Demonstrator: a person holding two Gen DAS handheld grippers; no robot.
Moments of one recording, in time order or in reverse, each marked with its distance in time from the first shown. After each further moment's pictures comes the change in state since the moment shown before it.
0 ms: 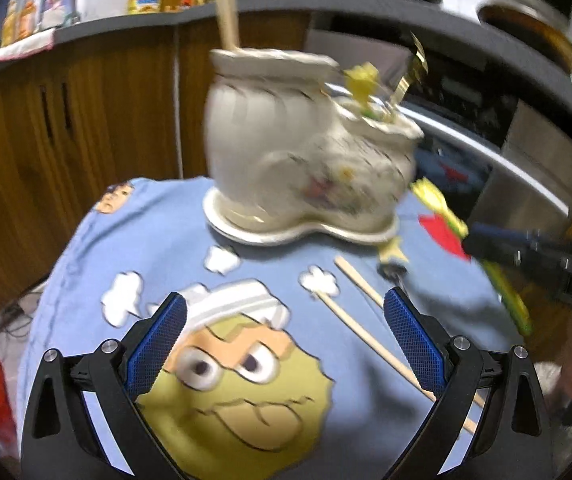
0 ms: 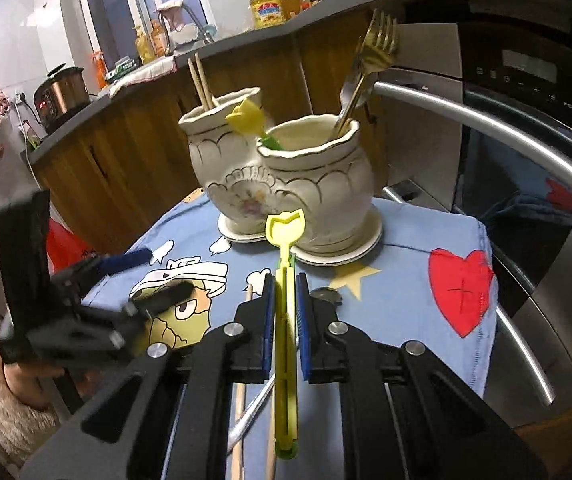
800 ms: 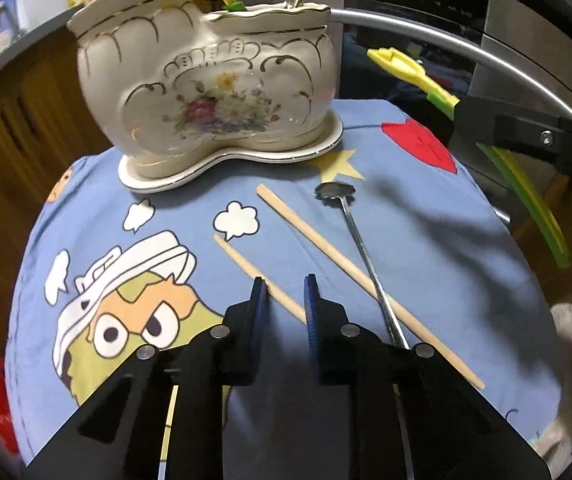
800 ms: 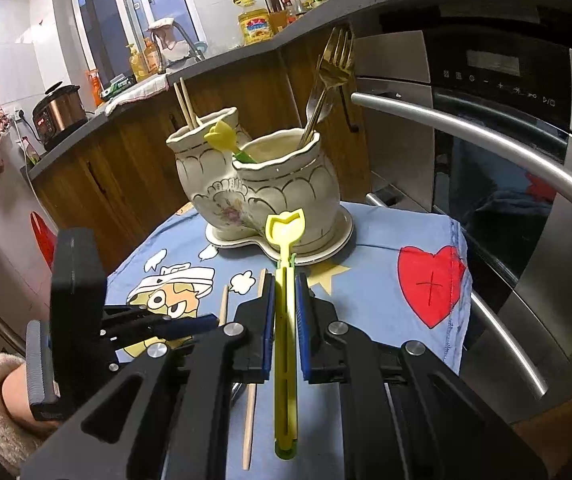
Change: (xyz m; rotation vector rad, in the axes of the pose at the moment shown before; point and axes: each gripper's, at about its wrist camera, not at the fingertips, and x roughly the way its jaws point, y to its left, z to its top) left arm 0.036 -0.056 -0.015 0.176 0.226 0.031; right arm -0.024 -0.012 -0.012 0.034 -0.051 -0.004
